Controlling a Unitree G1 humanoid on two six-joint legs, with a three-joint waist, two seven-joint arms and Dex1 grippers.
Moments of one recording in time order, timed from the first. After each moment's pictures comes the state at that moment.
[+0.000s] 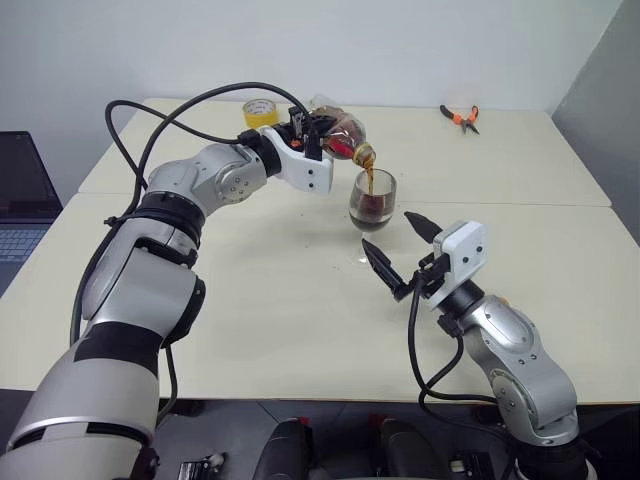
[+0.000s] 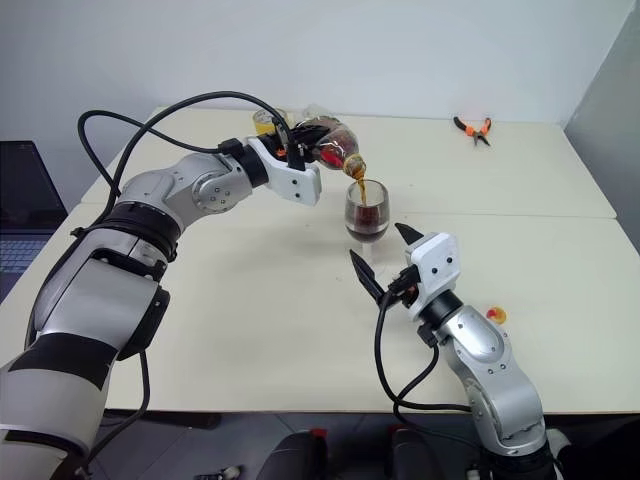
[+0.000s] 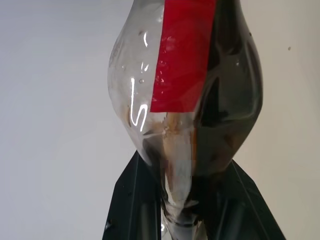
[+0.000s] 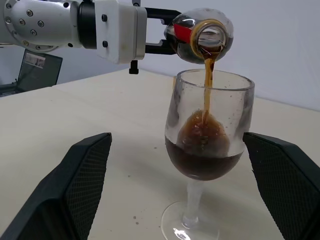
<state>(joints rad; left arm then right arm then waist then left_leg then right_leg) -1.36 0.55 -0.51 1.19 0.80 -0.84 0.05 -0.15 -0.24 0.14 -0.63 0.24 0.47 0.30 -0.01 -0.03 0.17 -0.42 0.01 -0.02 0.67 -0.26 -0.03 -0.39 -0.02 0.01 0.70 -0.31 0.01</state>
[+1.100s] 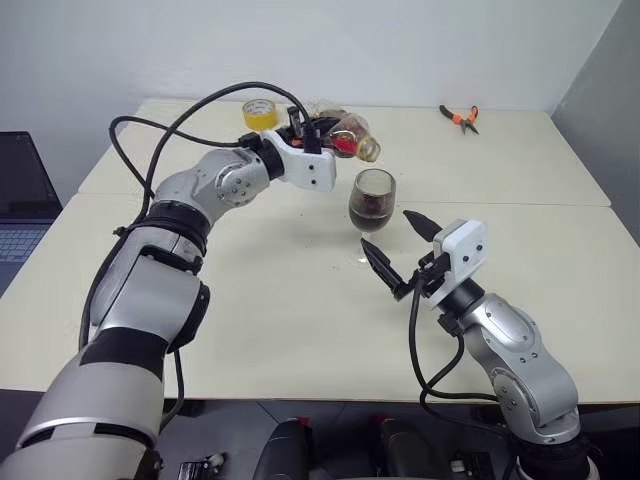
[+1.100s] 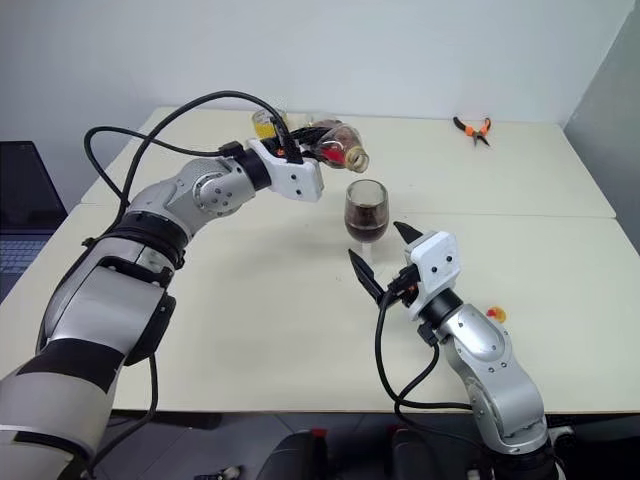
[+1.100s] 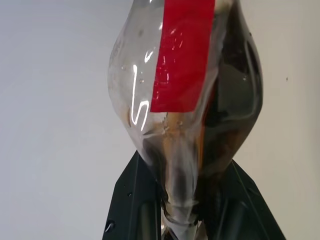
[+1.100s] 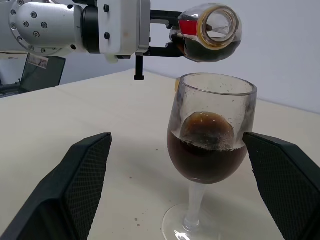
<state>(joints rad) -1.30 0.52 -0.43 1.17 0.61 -0.86 -0.10 -0.16 -0.26 0.14 -0.63 0.25 0.47 0.32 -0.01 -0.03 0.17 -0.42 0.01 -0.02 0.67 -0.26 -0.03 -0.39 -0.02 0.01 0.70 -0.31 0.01</state>
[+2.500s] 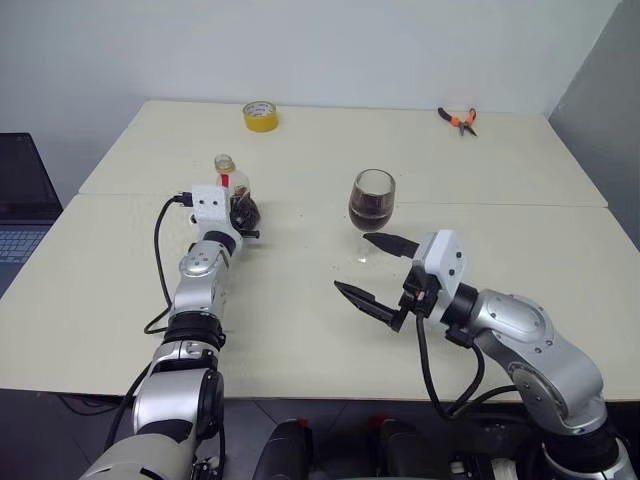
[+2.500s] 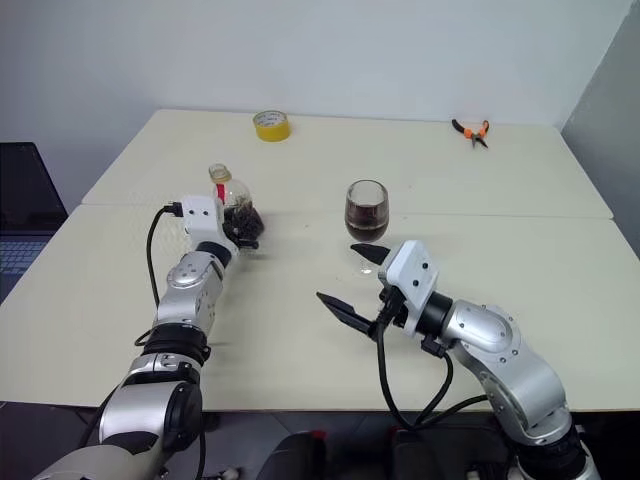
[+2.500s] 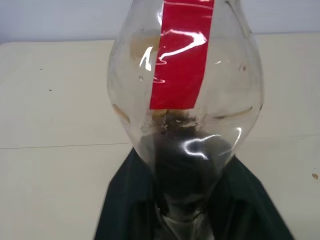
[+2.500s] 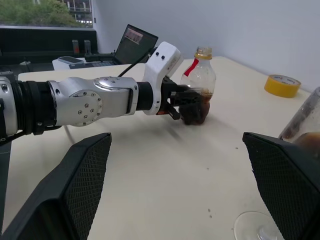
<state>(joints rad) -0.73 0.32 0.20 0.78 -0.14 -0.08 -0.20 -0.25 -0.43 0.18 -0.69 0.41 0.60 0.55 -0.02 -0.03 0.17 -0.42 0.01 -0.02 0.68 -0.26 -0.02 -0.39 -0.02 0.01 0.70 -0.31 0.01</state>
